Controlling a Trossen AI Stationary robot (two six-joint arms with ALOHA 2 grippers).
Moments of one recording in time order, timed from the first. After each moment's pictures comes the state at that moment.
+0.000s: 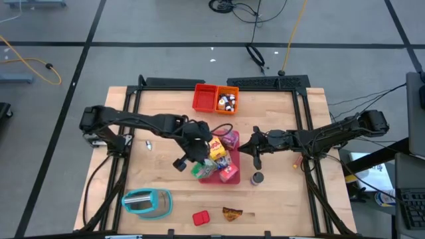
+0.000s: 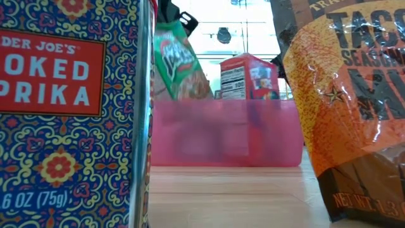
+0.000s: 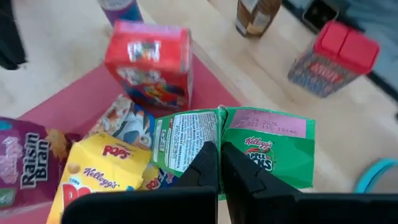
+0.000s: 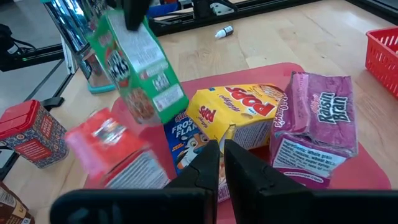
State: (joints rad) left arm -0.03 1.63 1.35 -0.72 0.42 0.57; right arm 0.09 1.17 0.44 0.36 0.06 0.25
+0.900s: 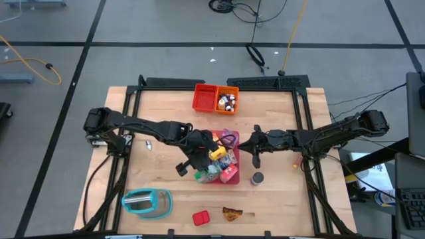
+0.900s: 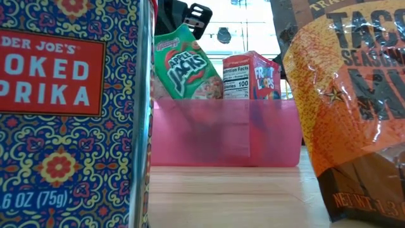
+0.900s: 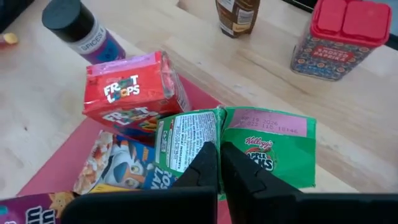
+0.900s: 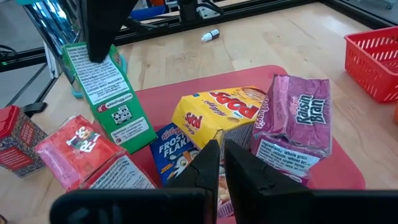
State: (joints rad) left arm -0.09 1.70 1.35 -0.63 0.40 0.77; right arm 0.09 1.17 0.44 0.36 0.11 0.25
